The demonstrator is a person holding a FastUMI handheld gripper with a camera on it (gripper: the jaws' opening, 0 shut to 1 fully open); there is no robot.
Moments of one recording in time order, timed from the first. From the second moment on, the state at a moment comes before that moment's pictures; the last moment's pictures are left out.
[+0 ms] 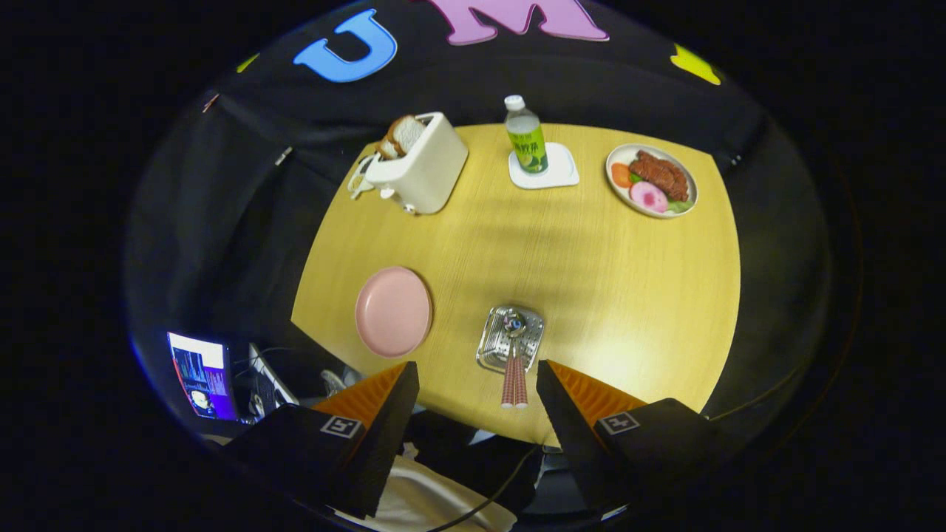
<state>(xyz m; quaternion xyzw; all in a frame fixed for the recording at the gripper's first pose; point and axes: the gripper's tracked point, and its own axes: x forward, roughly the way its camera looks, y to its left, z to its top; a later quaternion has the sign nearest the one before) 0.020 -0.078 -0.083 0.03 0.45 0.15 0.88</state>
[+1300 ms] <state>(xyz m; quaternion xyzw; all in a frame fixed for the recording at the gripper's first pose) -0.009 -0.050 0.092 0.03 0.03 0.03 1.00</state>
